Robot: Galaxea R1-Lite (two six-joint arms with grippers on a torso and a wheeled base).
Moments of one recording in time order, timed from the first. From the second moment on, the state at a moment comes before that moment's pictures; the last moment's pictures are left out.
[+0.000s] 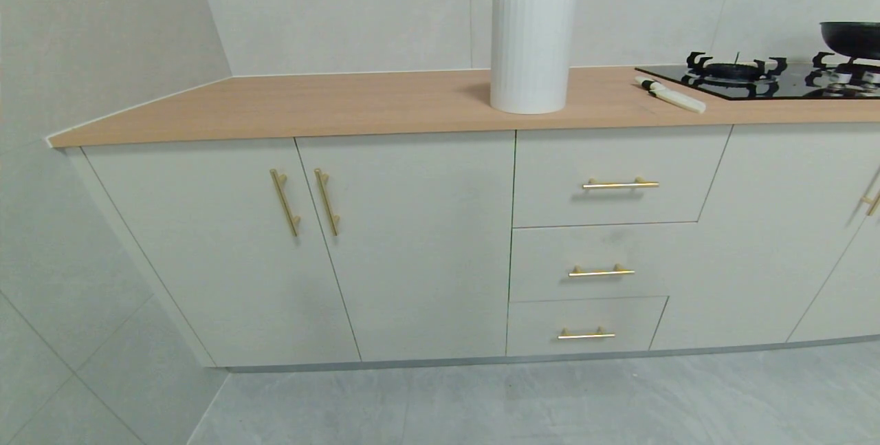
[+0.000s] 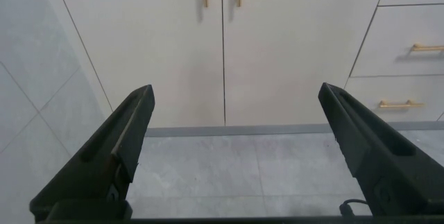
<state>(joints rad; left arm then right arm) 0.00 0.00 0.00 0.00 0.01 0.00 0.00 0.00 0.00 0.01 -0.03 0.00</state>
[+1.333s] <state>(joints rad) 0.00 0.00 0.00 0.00 0.01 0.00 0.00 0.00 0.00 0.01 -0.03 0.00</state>
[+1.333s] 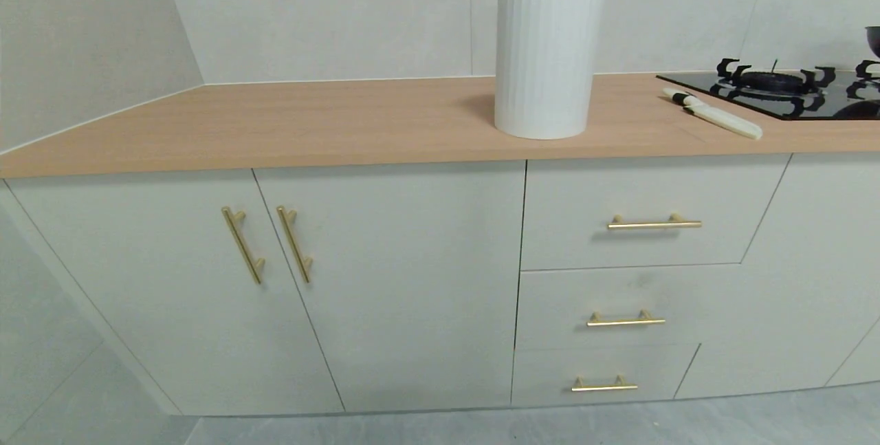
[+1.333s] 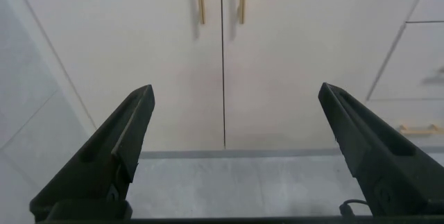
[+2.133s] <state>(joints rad) 0.00 0.00 0.00 0.00 0.01 0.00 0.00 0.00 0.00 0.01 -0.03 0.00</state>
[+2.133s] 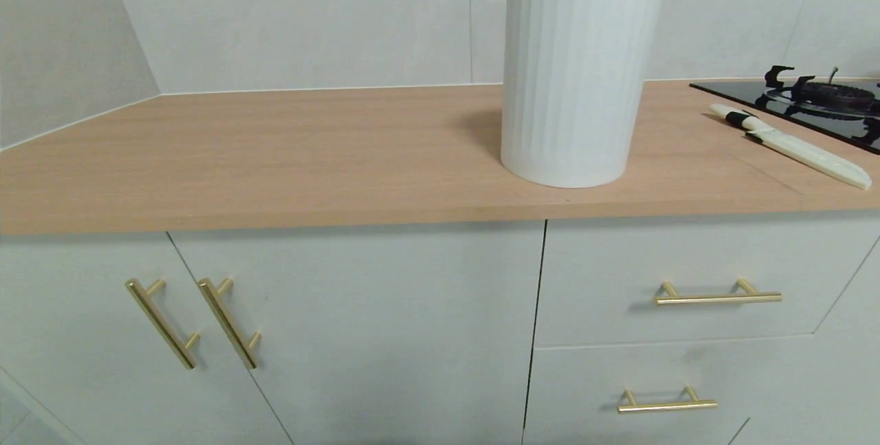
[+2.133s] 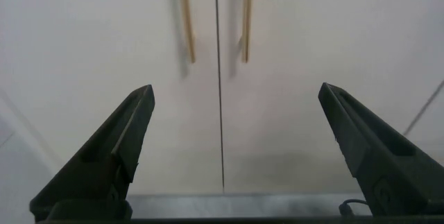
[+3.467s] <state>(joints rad) 0.00 0.00 0.00 0.00 0.01 0.00 0.00 0.00 0.00 0.01 -0.03 0.00</state>
